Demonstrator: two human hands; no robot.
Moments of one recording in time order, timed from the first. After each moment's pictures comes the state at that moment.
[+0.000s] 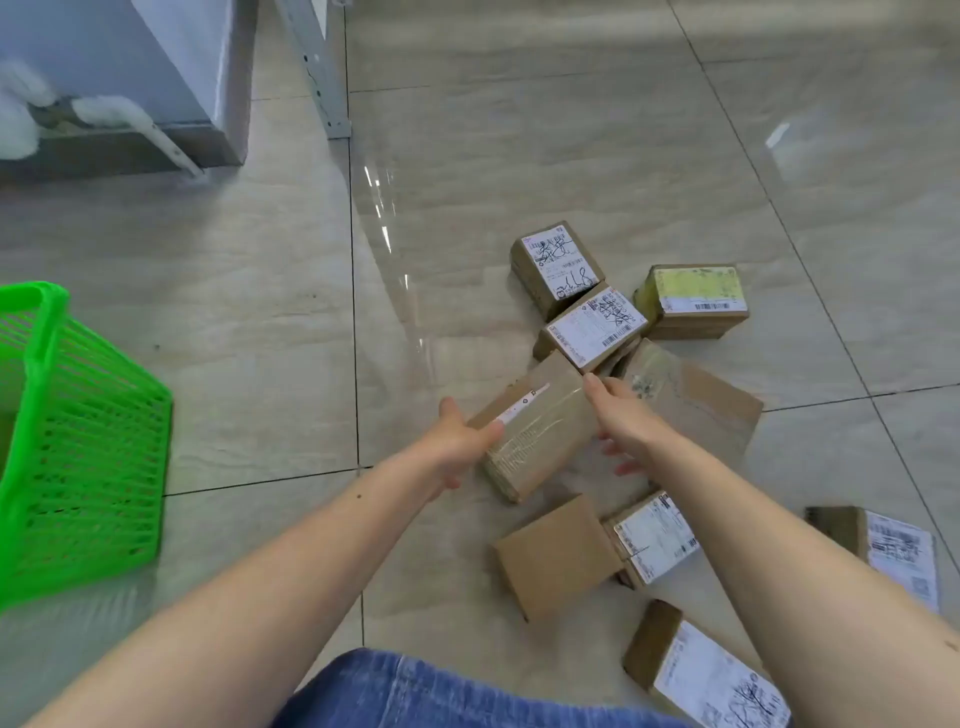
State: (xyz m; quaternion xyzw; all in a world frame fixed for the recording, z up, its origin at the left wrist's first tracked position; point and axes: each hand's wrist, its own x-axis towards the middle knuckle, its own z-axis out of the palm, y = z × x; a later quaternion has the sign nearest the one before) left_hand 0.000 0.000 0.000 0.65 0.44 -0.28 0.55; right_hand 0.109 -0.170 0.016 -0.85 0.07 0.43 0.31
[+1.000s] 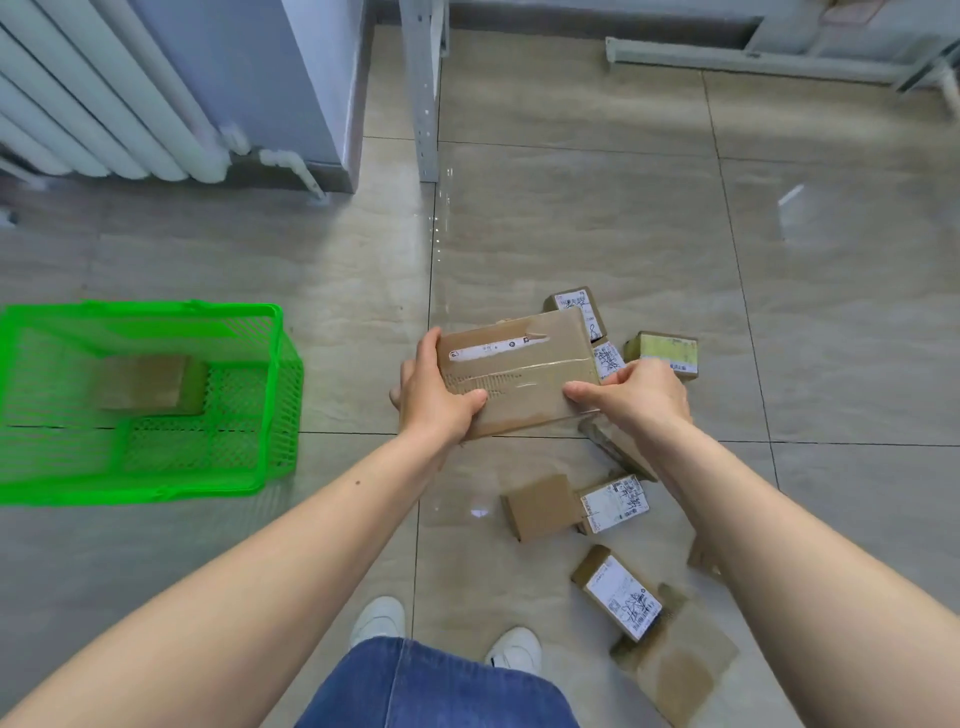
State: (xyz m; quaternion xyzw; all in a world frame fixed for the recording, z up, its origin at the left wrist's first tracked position) left_hand -0.063 0.051 0.297 0.70 0.50 -0.01 0.52; right_hand 0.065 -0.102 0.339 -0.92 0.04 0.31 0.24
